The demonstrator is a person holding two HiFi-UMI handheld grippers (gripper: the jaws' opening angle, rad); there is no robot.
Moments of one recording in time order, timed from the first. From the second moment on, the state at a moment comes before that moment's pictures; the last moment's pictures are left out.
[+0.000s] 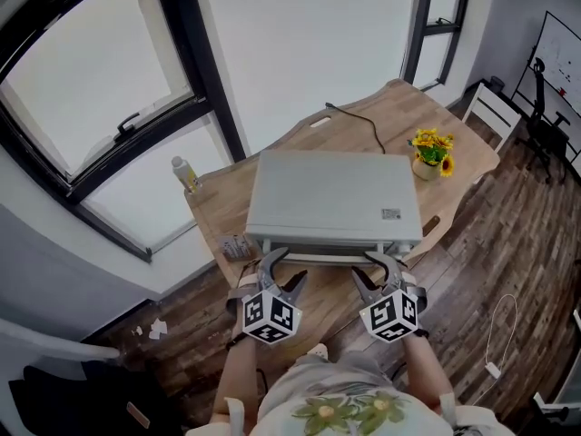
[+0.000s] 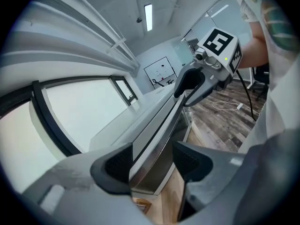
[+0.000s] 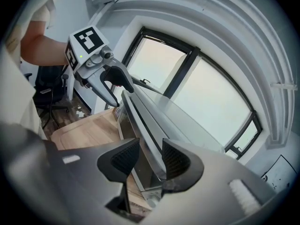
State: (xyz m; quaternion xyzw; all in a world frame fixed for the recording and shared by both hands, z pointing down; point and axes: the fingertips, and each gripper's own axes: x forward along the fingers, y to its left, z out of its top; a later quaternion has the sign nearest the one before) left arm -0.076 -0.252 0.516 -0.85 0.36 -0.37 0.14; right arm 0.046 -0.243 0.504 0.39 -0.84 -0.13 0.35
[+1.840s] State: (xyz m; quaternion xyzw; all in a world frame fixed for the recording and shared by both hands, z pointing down) left arm -0.076 -0.237 0.532 -0.84 0.42 -0.33 0.07; right arm 0.046 -0.219 0.515 0.40 -0.85 -0.11 0.34
